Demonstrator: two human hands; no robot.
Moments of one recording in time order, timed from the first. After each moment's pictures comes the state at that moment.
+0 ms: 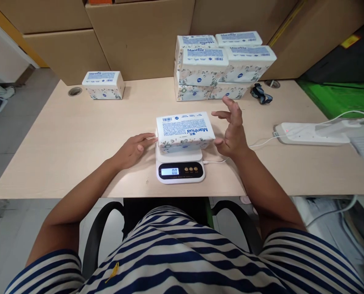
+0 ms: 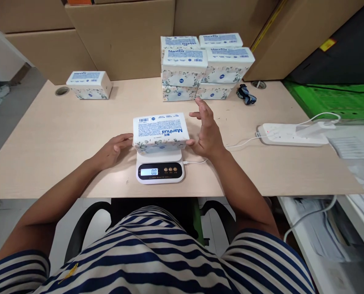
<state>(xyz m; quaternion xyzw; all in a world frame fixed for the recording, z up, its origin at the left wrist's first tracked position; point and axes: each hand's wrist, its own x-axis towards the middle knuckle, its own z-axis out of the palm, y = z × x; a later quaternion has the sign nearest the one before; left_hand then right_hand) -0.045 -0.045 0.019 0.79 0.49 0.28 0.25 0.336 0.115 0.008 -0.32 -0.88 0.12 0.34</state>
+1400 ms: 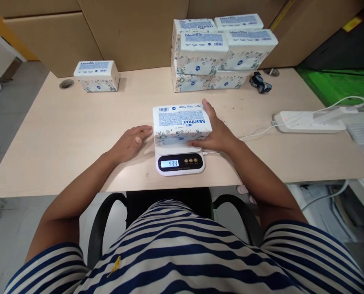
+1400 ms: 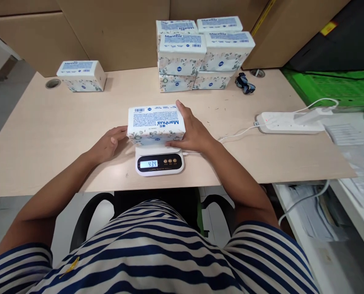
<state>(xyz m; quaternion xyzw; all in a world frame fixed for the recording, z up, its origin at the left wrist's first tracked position) -0.055 -0.036 0.007 0.80 0.47 0.30 0.23 0.317 0.099 -0.004 -0.27 -0.88 0.29 0.28</state>
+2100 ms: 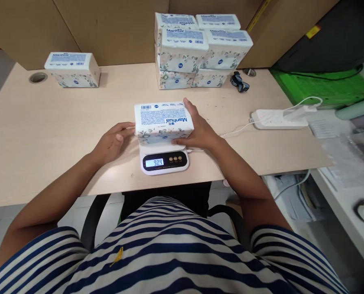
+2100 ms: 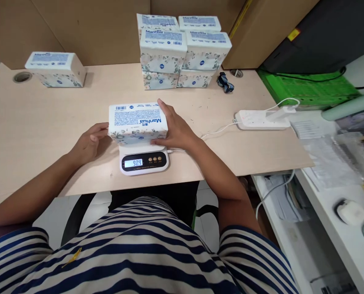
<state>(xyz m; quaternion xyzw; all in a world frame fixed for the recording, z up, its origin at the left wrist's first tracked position) -0.055 -0.036 -0.002 0.77 0.46 0.39 0.21 0.316 0.103 -0.001 -0.26 -0.89 0.27 0.25</state>
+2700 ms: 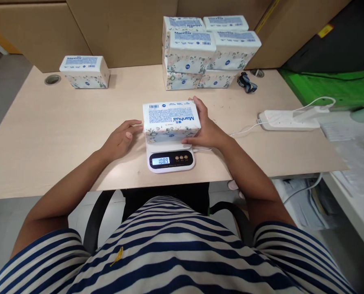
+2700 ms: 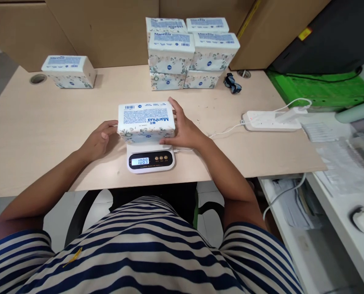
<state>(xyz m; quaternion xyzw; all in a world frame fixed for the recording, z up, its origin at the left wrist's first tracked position) -0.054 -0.035 -0.002 0.77 0.48 0.37 0.19 0.320 0.101 -0.002 -0.28 -0.86 0.33 0.28</state>
